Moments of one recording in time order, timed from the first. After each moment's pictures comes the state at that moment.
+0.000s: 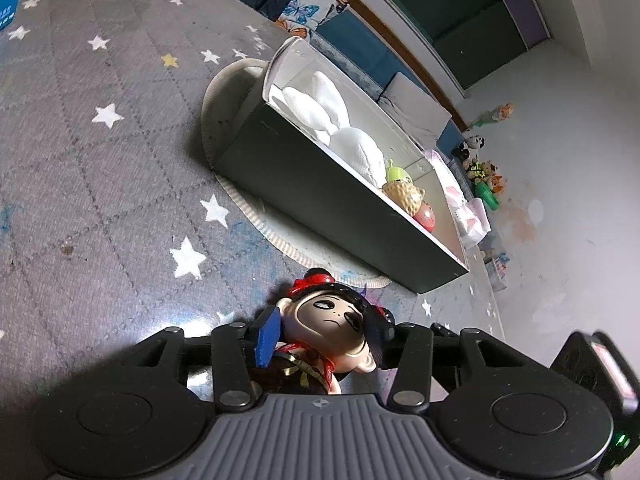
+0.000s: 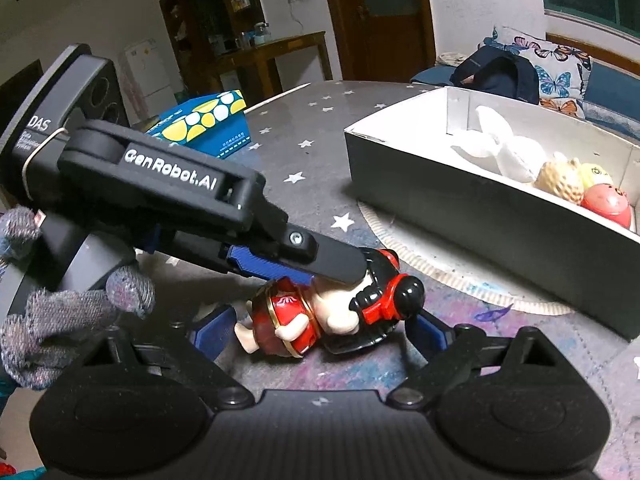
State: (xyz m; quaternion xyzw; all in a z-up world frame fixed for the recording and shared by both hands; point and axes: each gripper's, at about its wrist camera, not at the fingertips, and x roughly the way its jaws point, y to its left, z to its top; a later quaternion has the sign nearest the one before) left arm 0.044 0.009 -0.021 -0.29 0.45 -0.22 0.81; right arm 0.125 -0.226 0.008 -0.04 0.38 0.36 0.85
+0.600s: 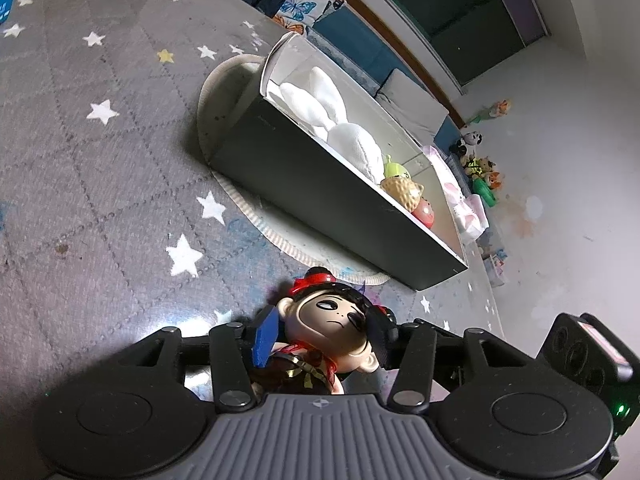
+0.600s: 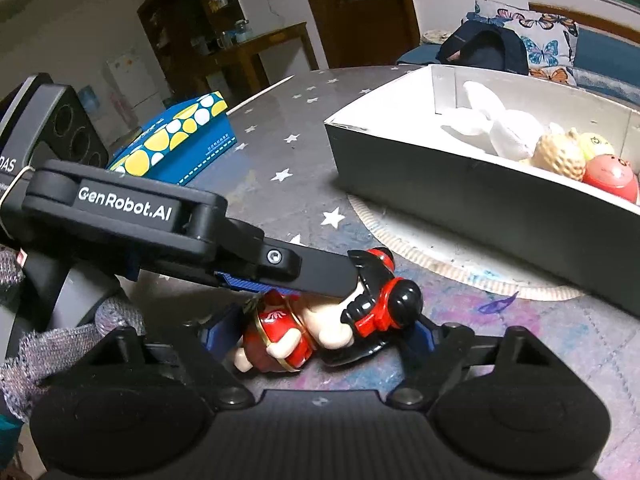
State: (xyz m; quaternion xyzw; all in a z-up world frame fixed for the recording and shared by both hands) left arm 0.046 0.011 -0.025 -0.30 0.46 -0.23 0.80; right arm 0.138 -0.225 0.005 -0.01 0.41 0.35 0.85
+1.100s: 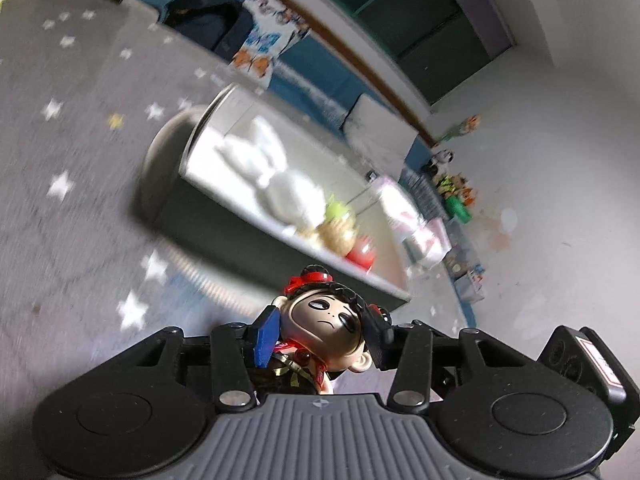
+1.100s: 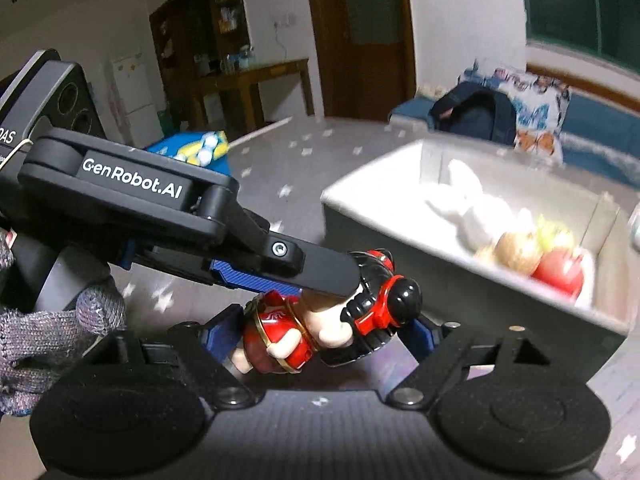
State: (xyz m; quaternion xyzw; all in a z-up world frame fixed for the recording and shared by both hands) left arm 0.050 -0.005 0.034 -0.29 0.40 -0.26 0.83; right arm 0.134 -0.230 0.056 -0.05 0.33 0.33 0.88
